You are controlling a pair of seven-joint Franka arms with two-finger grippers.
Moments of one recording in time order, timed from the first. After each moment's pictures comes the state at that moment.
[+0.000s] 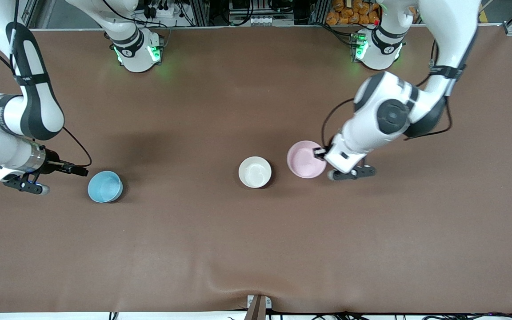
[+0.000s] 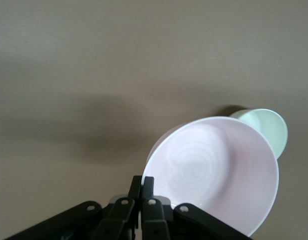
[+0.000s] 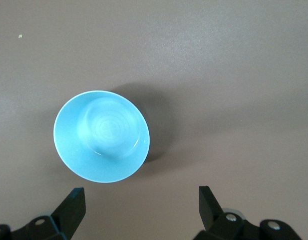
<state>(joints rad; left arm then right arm) -0.04 0.37 -0.53 -1.80 -0.01 2.14 -0.67 -0.17 0.29 0.00 -2.01 0.04 2.21 0.07</state>
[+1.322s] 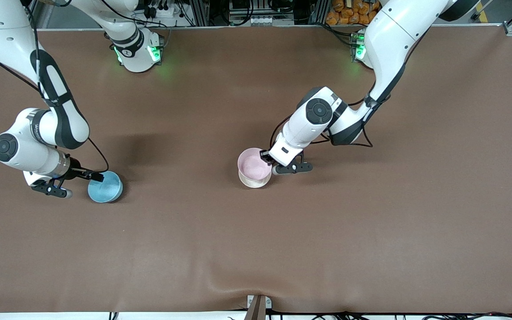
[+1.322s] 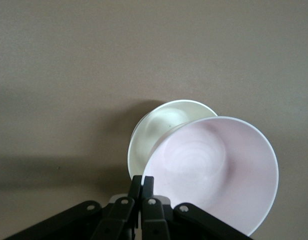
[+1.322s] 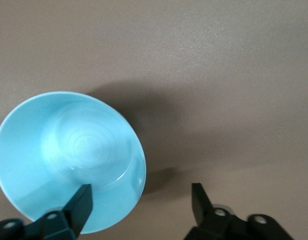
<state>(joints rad) -0.24 0.63 -0.51 -1.82 0.11 2.63 -0.89 -0.16 0.43 -0.01 -2.07 0.04 2.42 0.07</state>
